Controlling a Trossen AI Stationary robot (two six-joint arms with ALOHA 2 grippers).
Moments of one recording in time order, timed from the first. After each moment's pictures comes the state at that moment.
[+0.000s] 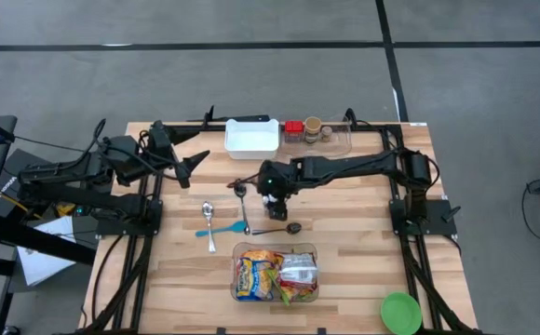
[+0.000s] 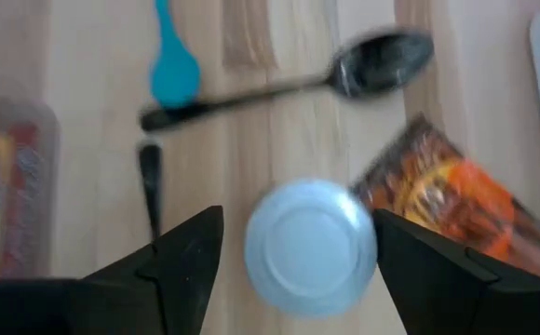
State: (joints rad) left arm 0.03 0.70 0.91 -0.31 -0.52 -0.02; right arm -0.08 1.95 1.53 -0.62 0.00 -0.04
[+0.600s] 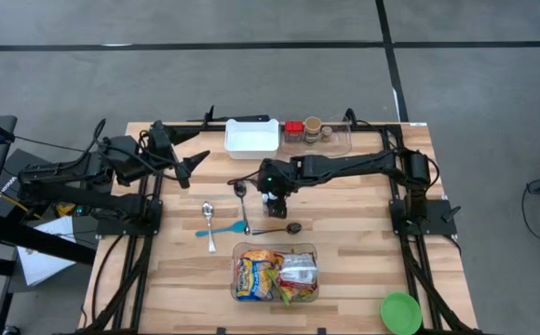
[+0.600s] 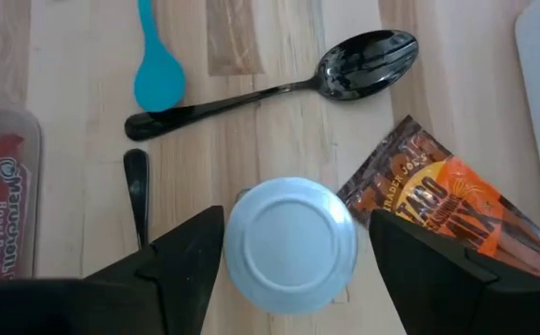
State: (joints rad) left arm 0.03 0.70 0.91 -0.31 -0.52 -0.03; right arm -0.08 1.95 1.53 -0.61 0.00 -0.03
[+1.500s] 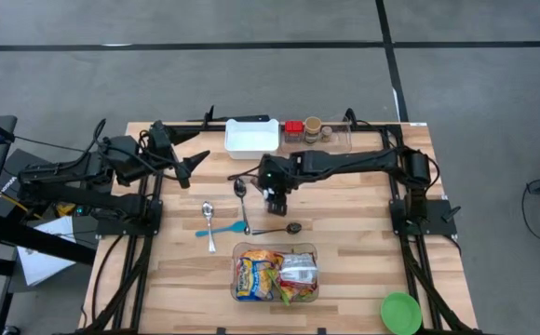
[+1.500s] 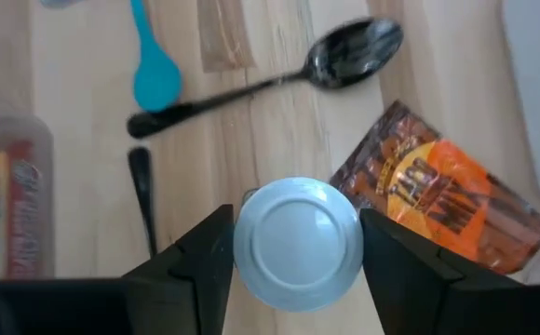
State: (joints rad) left arm 0.03 0.70 0.91 -0.31 -0.52 -0.03; right arm -0.09 1.95 1.60 -0.71 0.00 0.01
